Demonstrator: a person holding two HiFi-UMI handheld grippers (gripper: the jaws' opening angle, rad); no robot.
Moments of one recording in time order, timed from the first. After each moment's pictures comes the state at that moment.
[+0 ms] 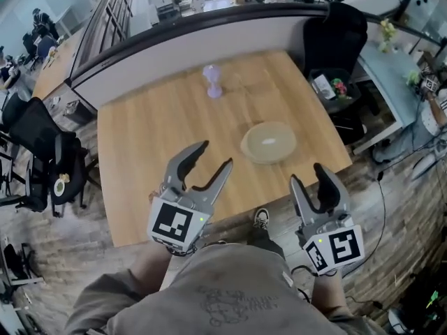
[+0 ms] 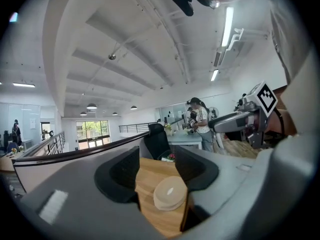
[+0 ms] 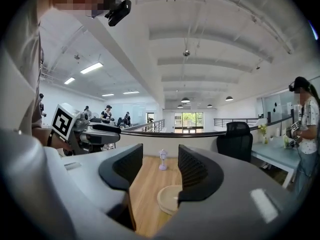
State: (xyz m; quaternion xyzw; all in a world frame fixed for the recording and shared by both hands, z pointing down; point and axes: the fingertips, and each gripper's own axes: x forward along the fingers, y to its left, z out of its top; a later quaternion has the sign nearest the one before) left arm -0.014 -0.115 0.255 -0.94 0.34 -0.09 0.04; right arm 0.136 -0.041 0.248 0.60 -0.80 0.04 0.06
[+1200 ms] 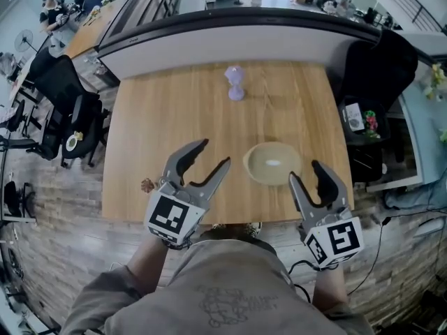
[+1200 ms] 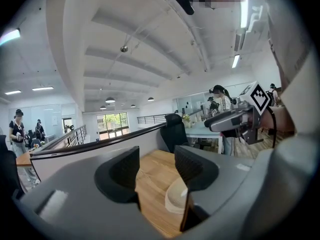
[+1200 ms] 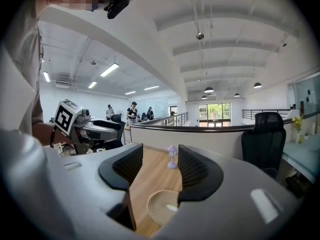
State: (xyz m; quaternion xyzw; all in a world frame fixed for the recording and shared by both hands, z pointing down) left arm 0.021 -0.183 0.273 -0.89 0.44 -0.12 0.04; right arm 0.190 -0.159 0.274 0.46 -0.88 0.06 0.09
